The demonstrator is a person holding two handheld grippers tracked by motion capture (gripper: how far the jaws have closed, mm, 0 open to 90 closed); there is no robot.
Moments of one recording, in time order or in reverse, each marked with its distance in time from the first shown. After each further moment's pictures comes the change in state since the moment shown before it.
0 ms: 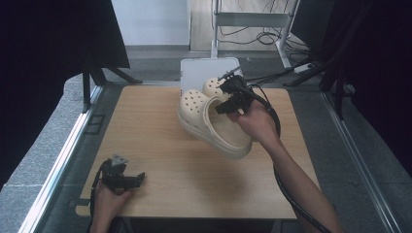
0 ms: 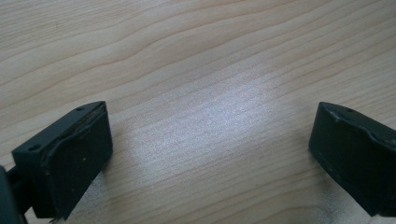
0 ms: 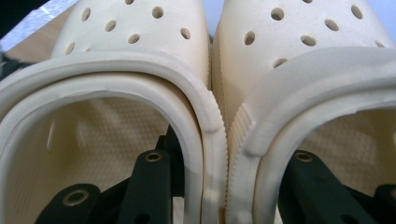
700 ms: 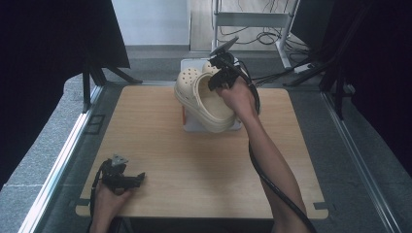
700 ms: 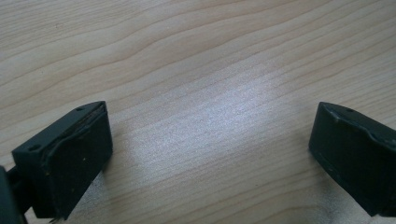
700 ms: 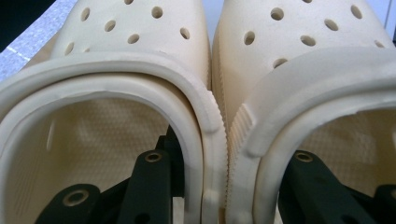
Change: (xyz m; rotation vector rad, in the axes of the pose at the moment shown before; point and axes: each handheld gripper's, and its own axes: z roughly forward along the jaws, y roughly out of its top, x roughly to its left) left arm 0.000 0.000 0.000 -0.001 0.003 0.000; right arm -0.027 0.067 0.039 0.010 -0.087 0.182
